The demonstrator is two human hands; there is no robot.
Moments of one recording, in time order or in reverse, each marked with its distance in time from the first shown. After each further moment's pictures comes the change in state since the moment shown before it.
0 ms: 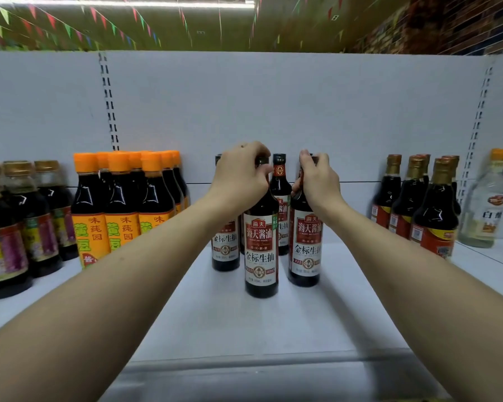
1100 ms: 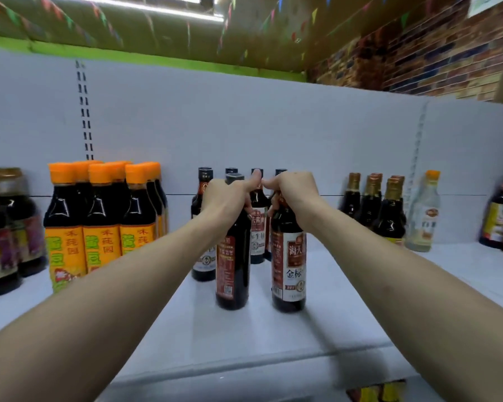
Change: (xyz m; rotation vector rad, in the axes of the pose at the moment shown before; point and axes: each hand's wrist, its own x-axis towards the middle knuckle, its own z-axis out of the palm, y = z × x) left_hand -0.012 0.002 0.000 -0.738 -0.127 -0.521; right_hand -0.031 -0.063 -0.015 0.131 -0.100 0.284
